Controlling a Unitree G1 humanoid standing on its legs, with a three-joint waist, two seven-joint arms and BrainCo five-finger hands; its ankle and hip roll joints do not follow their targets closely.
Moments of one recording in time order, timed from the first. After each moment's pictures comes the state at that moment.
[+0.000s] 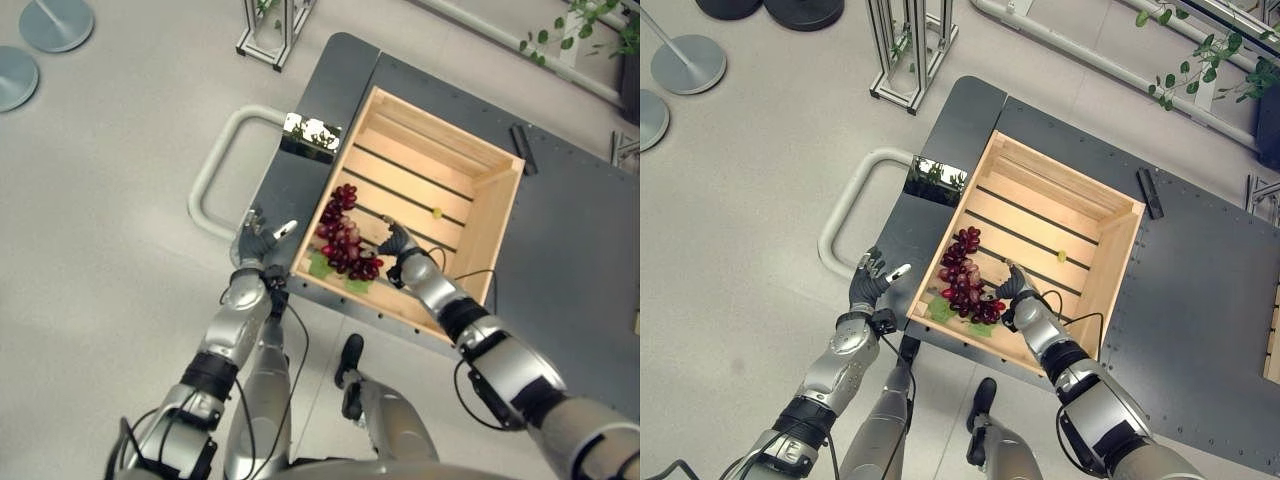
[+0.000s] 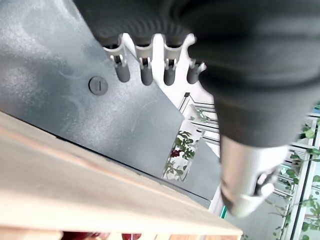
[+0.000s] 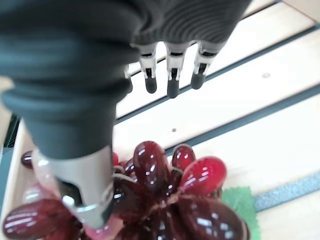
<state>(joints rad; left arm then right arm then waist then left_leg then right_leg) -0.39 0.25 -0.26 0.35 -0.46 -0.03 0.41 -0.80 -0.20 0.44 1.00 -0.09 0.15 -0.23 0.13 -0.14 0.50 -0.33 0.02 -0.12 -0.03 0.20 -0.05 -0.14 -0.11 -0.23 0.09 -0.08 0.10</state>
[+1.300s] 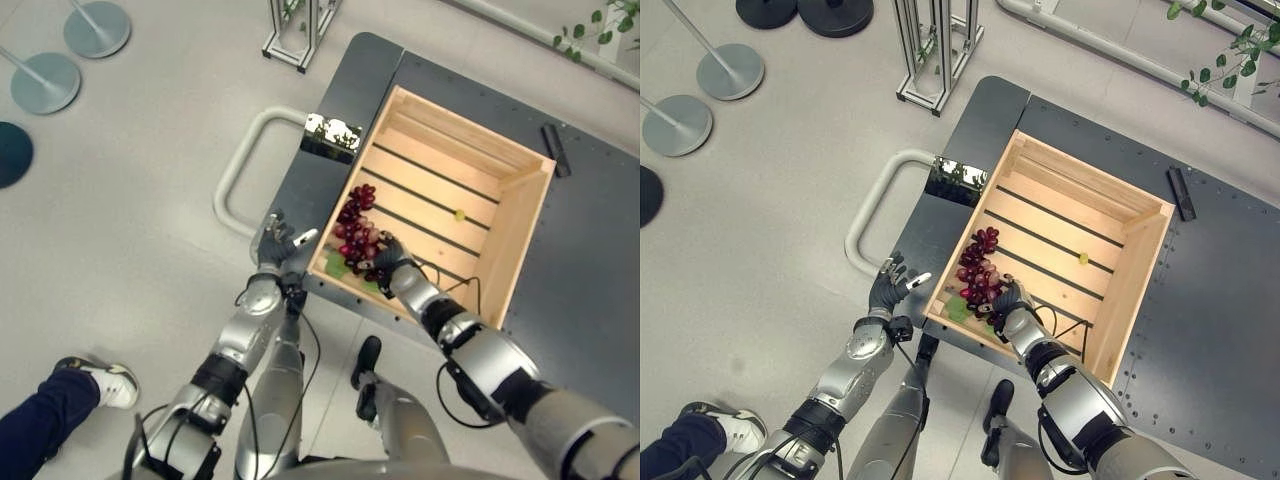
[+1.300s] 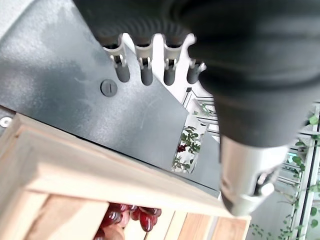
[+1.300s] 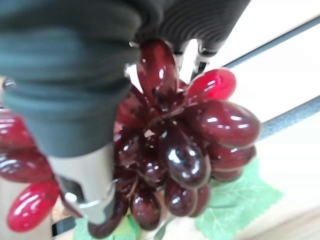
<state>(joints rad) -0.39 0.24 -0.37 0.34 -0.49 -0.03 0.41 -0.85 -0.11 0.44 1.20 -0.03 0.15 -0.33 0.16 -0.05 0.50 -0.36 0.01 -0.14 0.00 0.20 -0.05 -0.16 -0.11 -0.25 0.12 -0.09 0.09</state>
